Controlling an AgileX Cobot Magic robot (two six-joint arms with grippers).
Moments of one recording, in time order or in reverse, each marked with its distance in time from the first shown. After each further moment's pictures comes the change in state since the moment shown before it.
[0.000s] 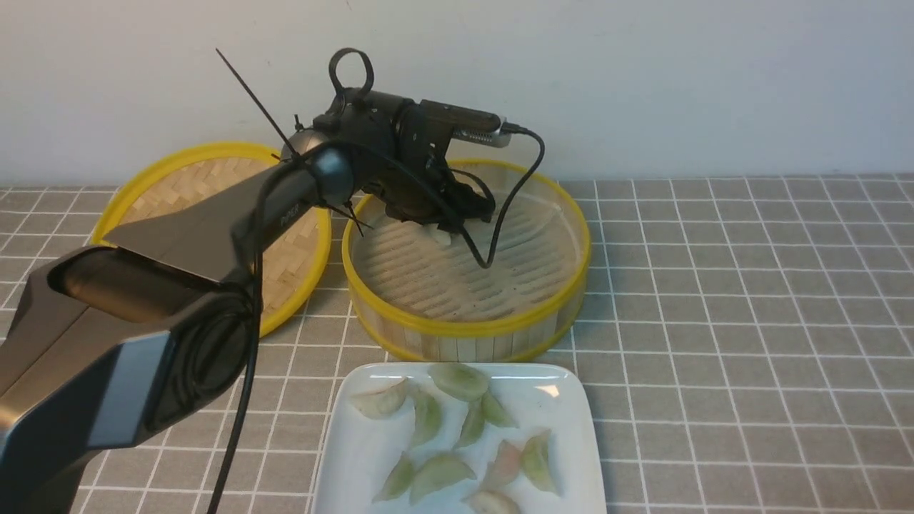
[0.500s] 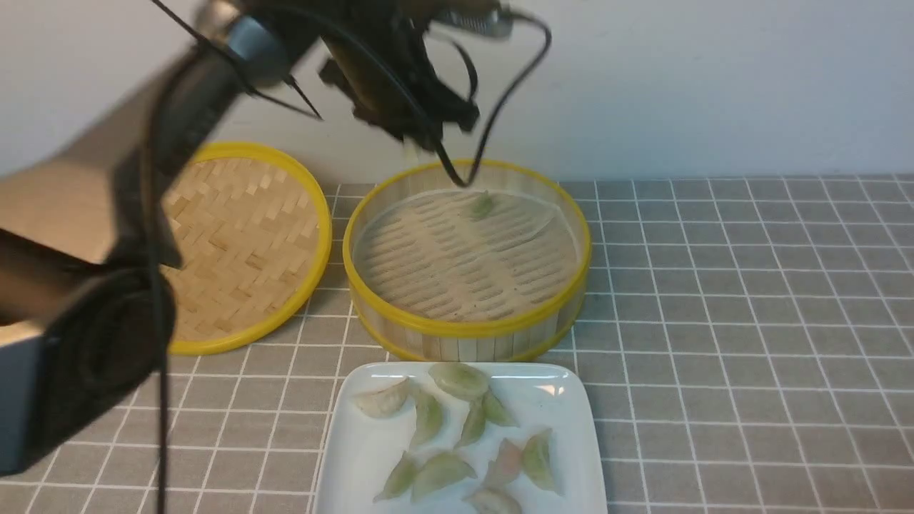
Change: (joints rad) right arm 0.000 0.000 0.000 0.000 0.001 0.000; left arm 0.000 -0.286 -0.163 0.000 0.436 0.157
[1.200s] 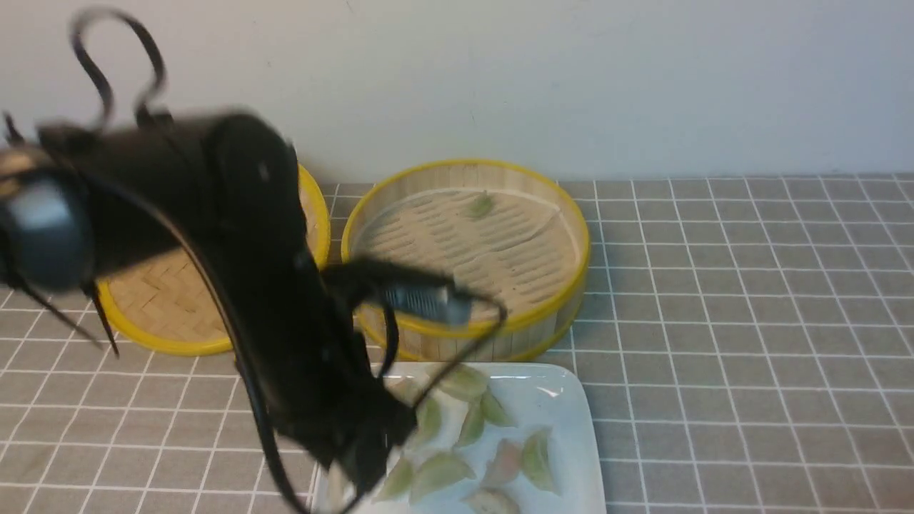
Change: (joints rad) right arm 0.000 0.000 0.000 0.000 0.000 0.000; left arm -0.098 -0.559 1.256 -0.307 -0.047 0.091
